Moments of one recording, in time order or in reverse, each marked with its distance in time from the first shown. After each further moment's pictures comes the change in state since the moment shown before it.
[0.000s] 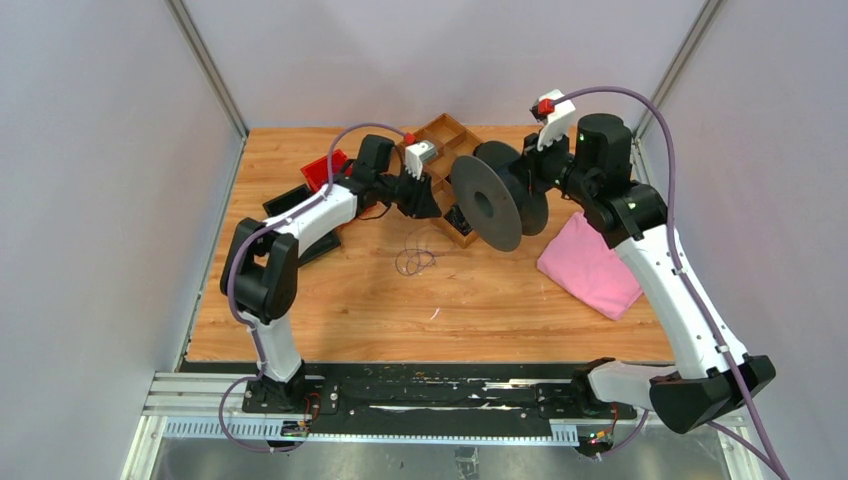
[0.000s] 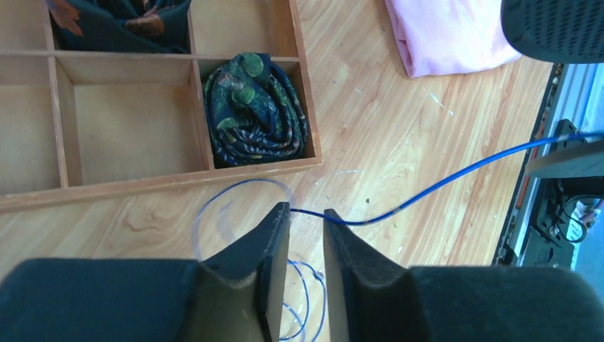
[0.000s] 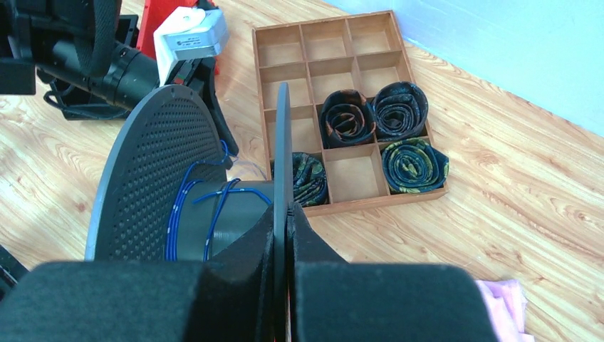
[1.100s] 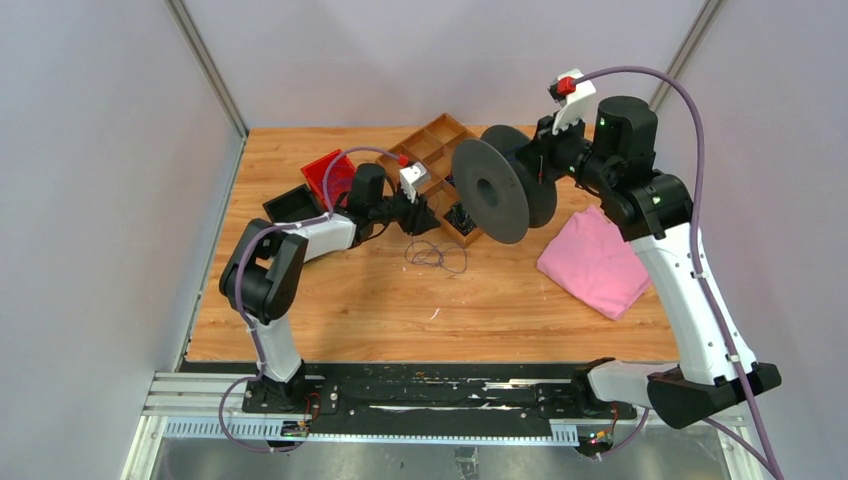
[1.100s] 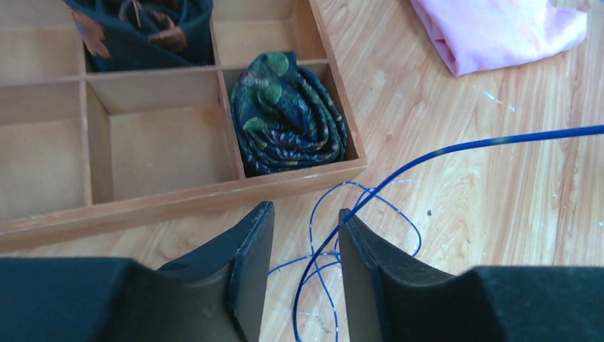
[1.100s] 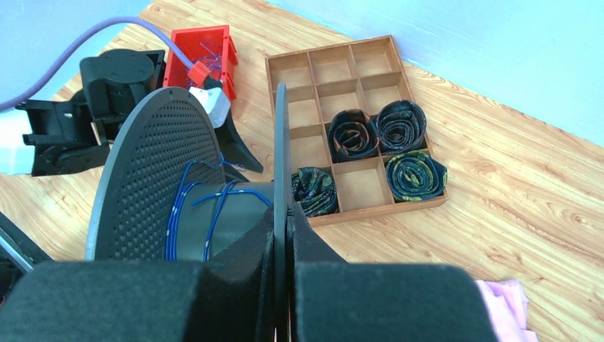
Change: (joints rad) left arm 0.006 -0.034 -0.352 0.560 -0.012 0.055; right arm -0.013 0.021 0.197 -0.132 -0.016 0.057
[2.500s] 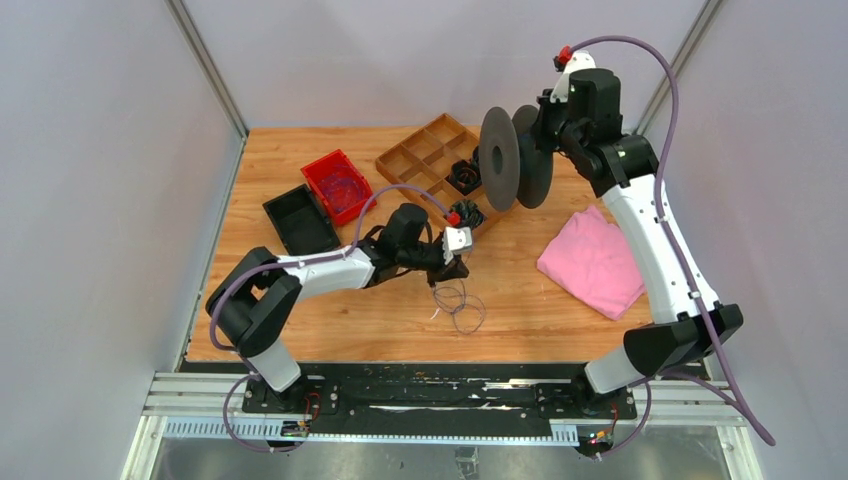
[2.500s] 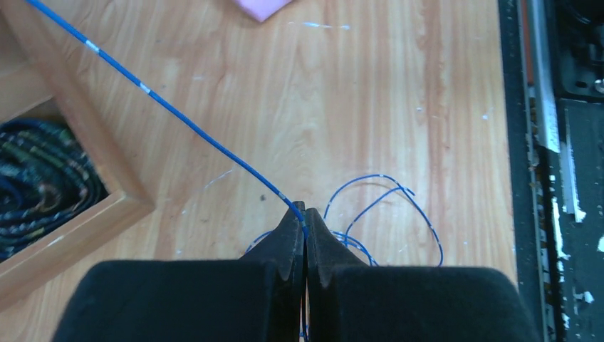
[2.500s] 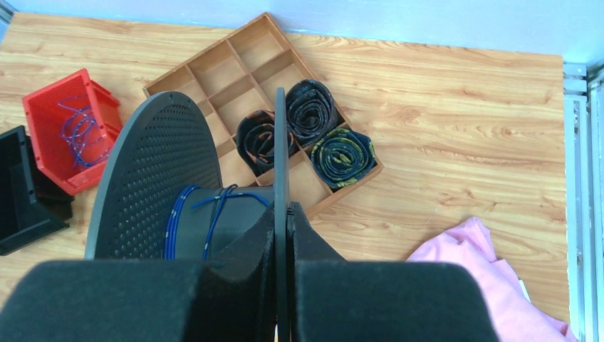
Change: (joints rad) left arm -0.312 -0.148 -0.154 -0.100 -0.040 0.240; right arm -0.045 0.240 0.156 -0.013 0.333 0.155
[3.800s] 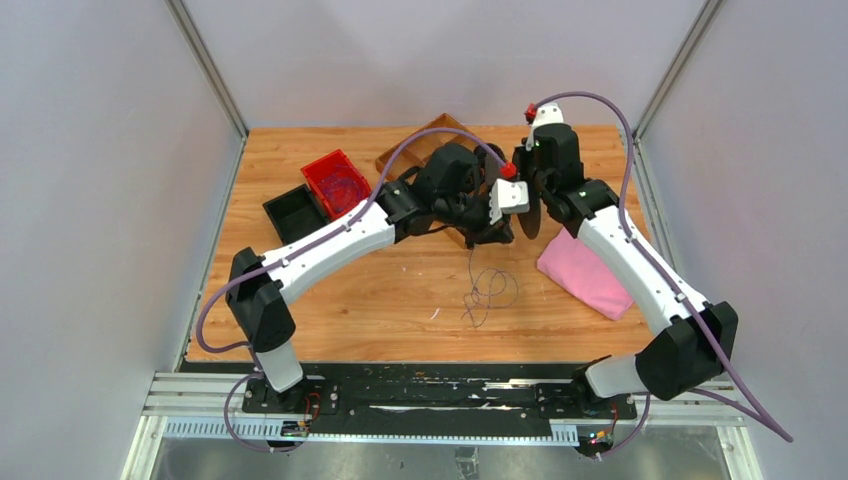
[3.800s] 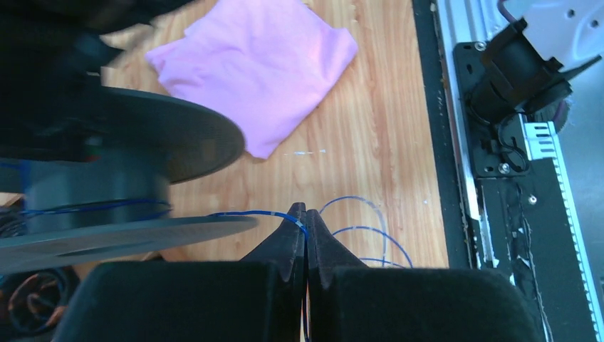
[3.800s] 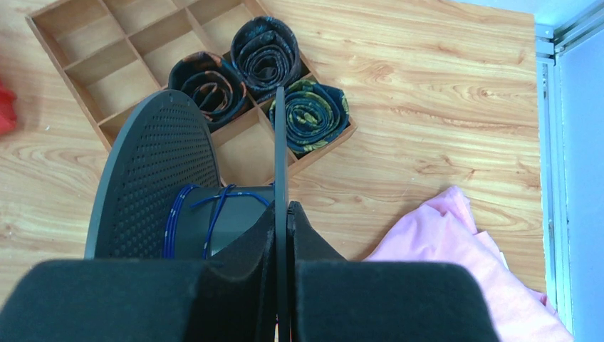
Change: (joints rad) left arm -0.159 0.067 0.749 -0.690 -0.043 0.099; right arm 0.089 -0.098 -0.463 0.296 0.214 -0.080
